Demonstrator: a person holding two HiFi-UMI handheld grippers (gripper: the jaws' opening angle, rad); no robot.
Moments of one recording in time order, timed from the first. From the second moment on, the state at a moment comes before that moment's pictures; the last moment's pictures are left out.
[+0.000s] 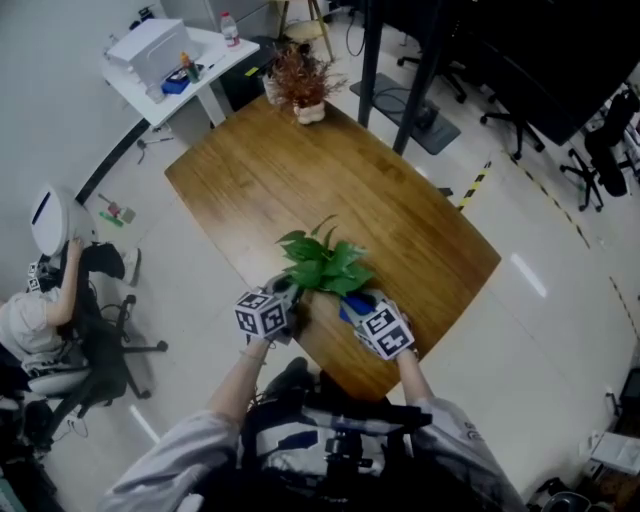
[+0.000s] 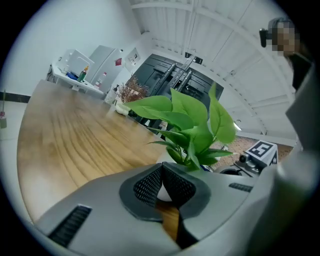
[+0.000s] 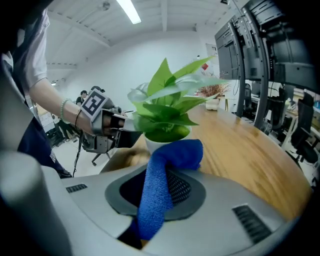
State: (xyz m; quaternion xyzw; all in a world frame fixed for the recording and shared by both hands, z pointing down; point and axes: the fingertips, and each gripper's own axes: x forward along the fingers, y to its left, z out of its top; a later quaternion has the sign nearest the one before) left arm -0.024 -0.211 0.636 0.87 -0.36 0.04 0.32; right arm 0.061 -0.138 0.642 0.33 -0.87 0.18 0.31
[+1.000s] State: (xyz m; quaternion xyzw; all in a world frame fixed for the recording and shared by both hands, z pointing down) left arm -0.012 -0.193 0.636 0.86 -0.38 0.01 0.35; right arm 0.102 -0.204 0.623 0.35 -0.87 0.11 0.32
